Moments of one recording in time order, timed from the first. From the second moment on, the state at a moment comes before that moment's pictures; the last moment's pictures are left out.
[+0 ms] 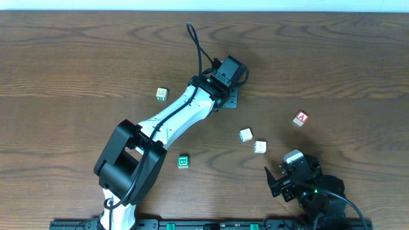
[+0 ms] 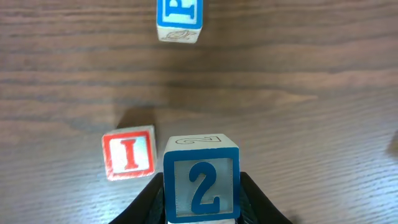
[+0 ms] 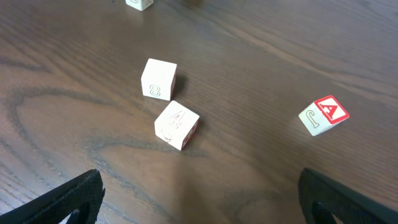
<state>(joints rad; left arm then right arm) -0.68 2.01 1.51 -0.60 -0.06 -0.54 0.15 0.01 0.18 -0.75 -0.18 -0.27</state>
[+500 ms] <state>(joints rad) -0.68 2.12 1.56 -0.62 -0.06 -0.59 0.15 0.01 0.18 -0.75 -0.18 -0.27</state>
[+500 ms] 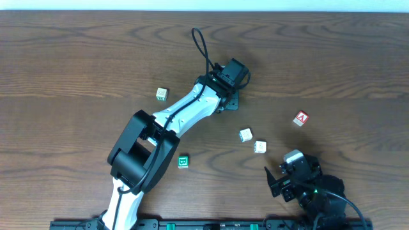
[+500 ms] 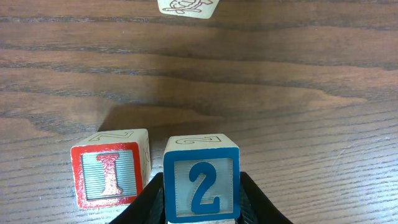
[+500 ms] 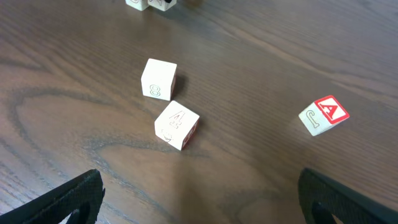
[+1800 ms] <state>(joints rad) -0.68 2.15 1.56 -0.61 -0.06 -0.60 0.15 0.01 0.18 -0.75 -0.18 -0.27</state>
